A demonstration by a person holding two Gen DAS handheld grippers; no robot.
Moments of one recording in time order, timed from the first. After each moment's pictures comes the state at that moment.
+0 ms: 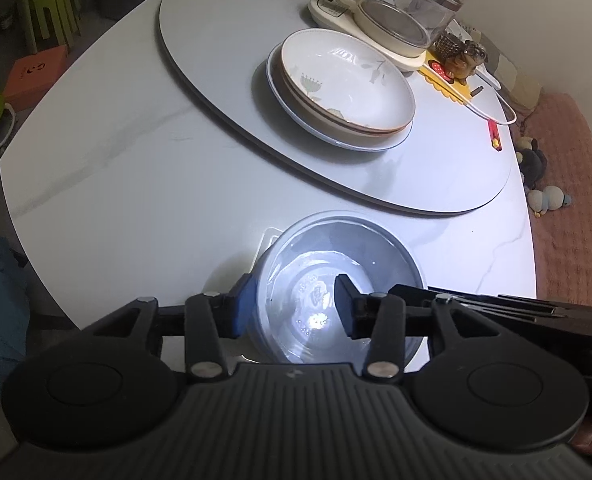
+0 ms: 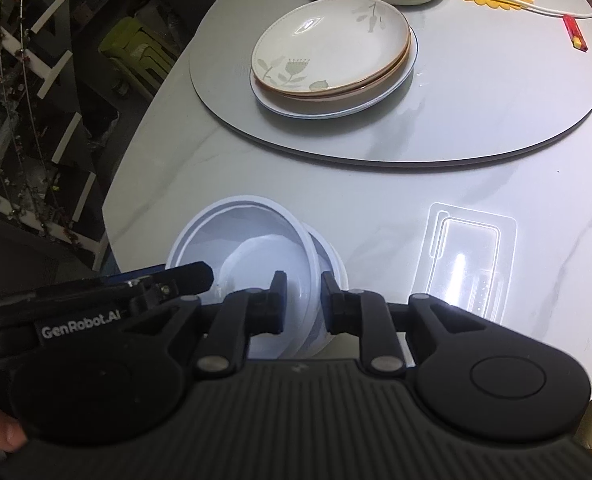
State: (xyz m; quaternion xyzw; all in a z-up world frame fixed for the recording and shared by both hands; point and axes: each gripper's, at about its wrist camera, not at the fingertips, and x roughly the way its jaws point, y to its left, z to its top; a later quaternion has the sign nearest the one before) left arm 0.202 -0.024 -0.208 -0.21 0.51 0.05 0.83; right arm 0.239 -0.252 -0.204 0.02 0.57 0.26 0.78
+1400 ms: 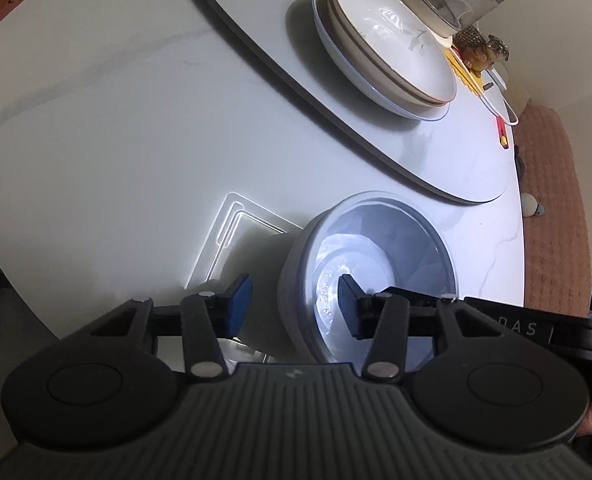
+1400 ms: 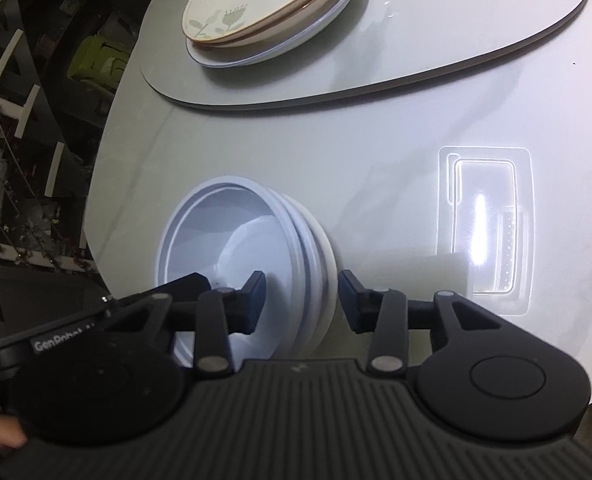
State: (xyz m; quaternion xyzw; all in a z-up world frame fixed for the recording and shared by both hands) left arm 0.198 0.022 -0.298 -0.30 0.53 0.01 0.79; right arm 0.248 -0.258 -0.275 0.11 0.62 0.22 0.75
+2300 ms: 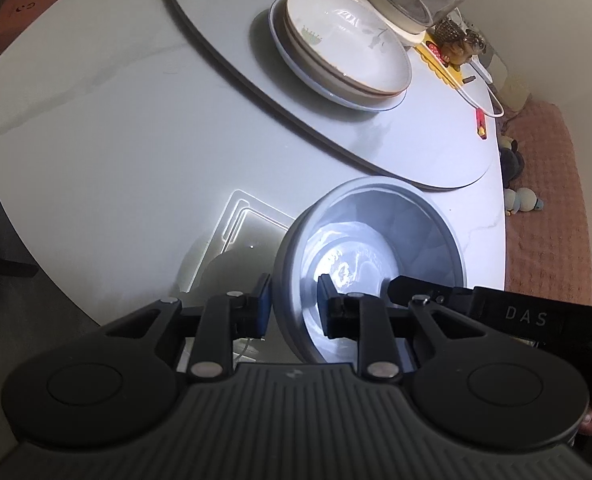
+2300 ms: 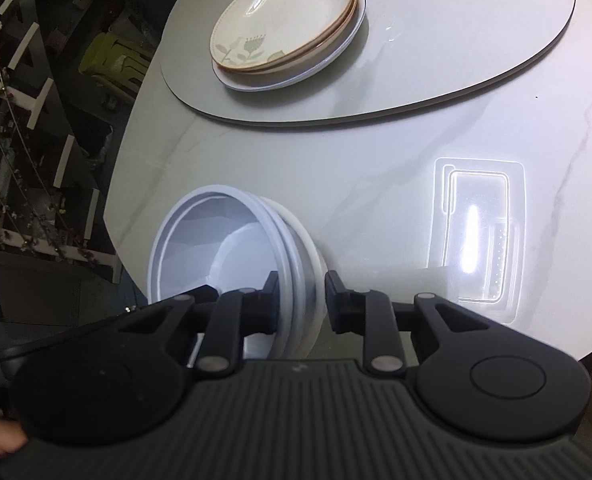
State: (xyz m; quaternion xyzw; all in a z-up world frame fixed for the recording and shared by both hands) left arm 0.183 -0.021 -0.230 -0.29 0.53 0.02 0.80; right arm 0.236 -0.285 -0.212 0.09 0.61 0.23 0.75
